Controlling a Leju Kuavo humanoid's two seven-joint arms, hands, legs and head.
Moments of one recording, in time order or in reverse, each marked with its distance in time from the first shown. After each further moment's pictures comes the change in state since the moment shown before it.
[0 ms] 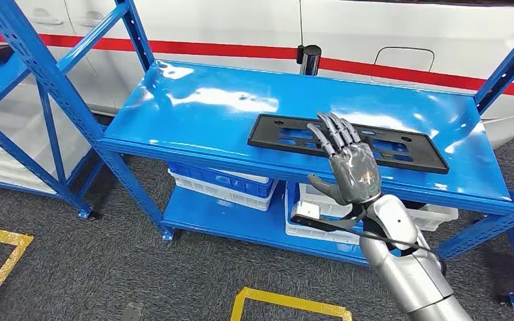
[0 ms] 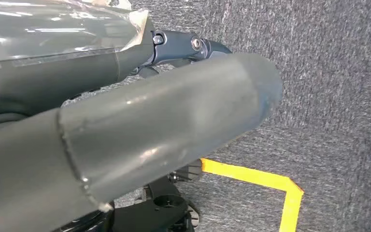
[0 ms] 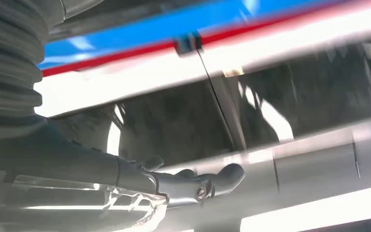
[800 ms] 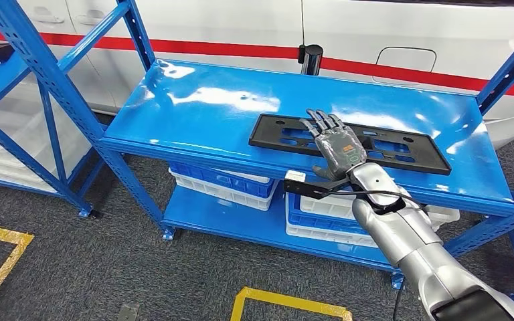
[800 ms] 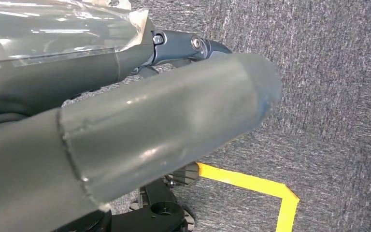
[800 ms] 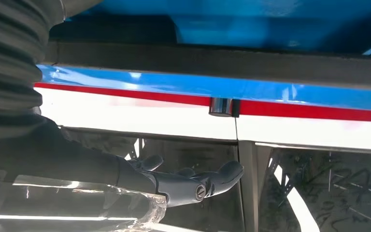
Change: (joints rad) left arm 0.000 0.010 0.008 0.005 0.016 0.000 -0.020; right arm -0.270 0.057 0.163 0.442 0.008 0.080 0.086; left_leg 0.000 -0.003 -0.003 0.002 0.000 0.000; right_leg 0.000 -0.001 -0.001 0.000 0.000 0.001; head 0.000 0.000
